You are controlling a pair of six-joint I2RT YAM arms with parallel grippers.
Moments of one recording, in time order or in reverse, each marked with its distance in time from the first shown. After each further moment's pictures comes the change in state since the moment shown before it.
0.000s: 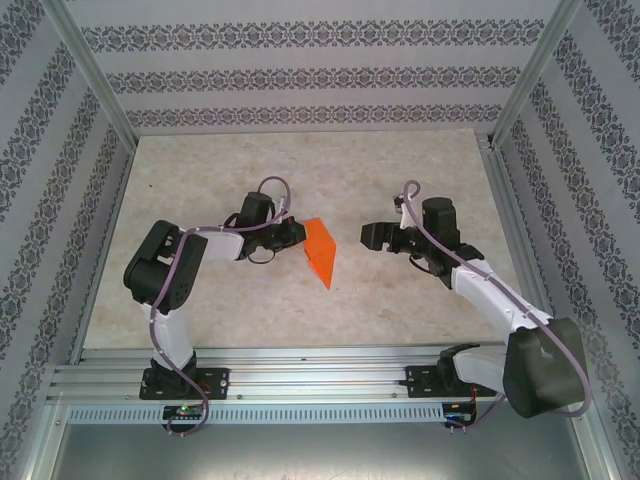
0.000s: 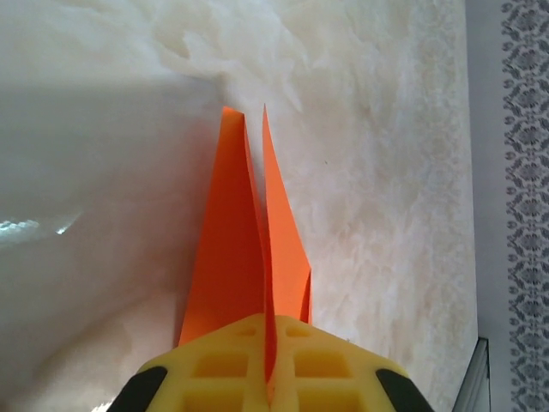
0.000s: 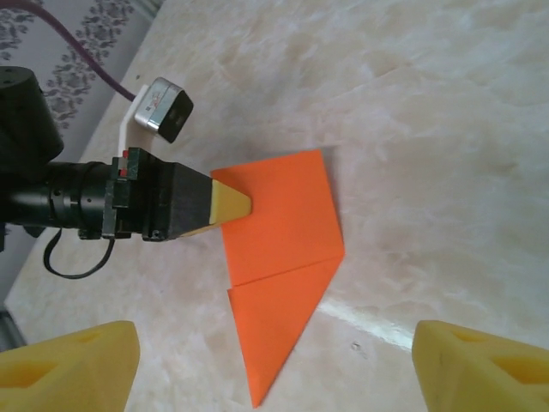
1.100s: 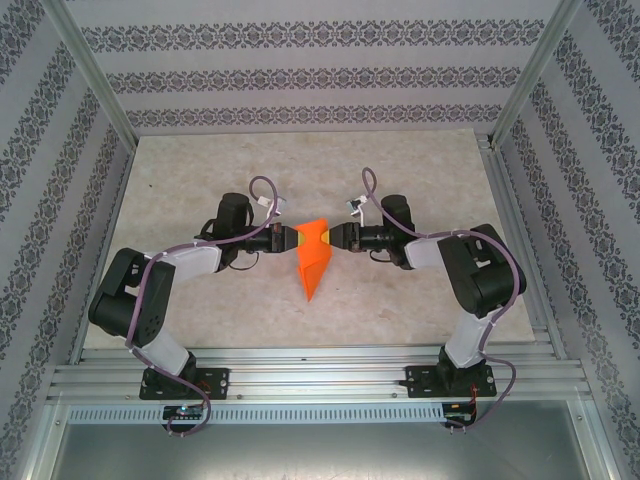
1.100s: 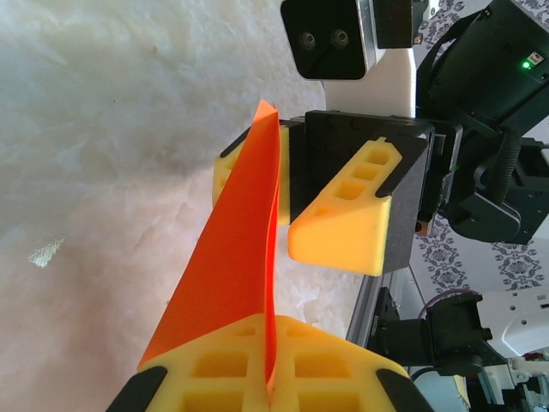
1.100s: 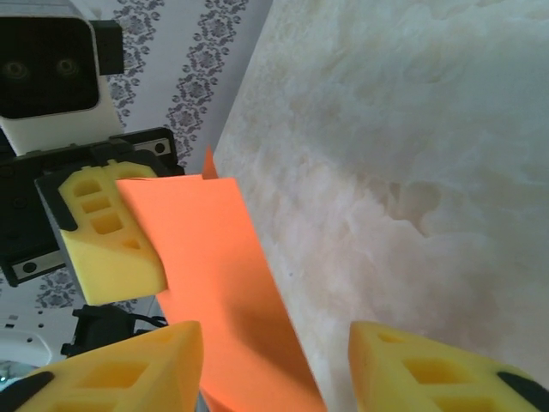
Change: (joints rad) left arm 0.051 -0.262 -0.152 0.038 0.316 0.177; right arm 0.116 0.599 0.089 0.649 -0.421 0.322
